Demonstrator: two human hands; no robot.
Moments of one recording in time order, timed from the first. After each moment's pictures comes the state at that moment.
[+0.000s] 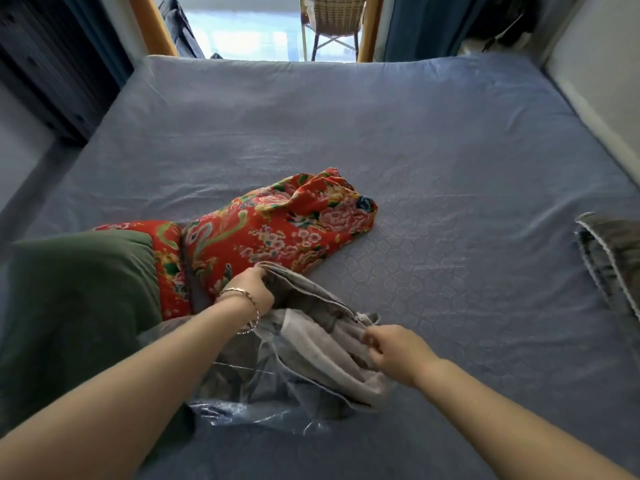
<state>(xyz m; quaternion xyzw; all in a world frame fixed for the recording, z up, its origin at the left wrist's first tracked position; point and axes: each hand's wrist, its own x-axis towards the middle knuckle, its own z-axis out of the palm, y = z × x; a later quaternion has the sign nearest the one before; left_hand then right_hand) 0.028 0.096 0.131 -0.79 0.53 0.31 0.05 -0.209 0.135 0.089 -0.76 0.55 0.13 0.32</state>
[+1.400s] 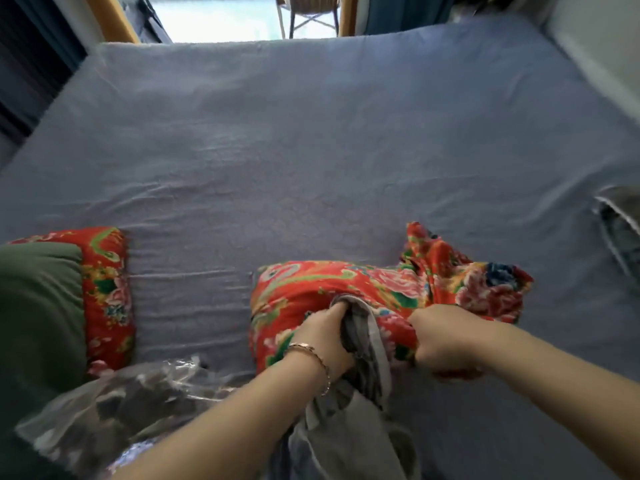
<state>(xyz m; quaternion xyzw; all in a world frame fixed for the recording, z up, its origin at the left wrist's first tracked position) -0.117 0.075 0.032 -0.65 0.67 0.36 0.01 -0.286 0.044 0.070 -0.76 0.52 0.30 0.26</state>
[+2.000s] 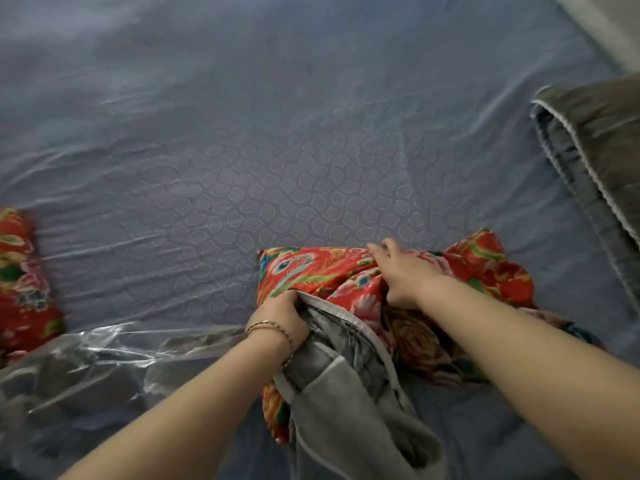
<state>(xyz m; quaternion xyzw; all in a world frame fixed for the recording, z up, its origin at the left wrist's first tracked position) -0.168 0.108 -0.040 -0.70 0.61 0.36 0.13 -0.370 0.071 -0.040 -0.72 0.60 0.21 0.27</state>
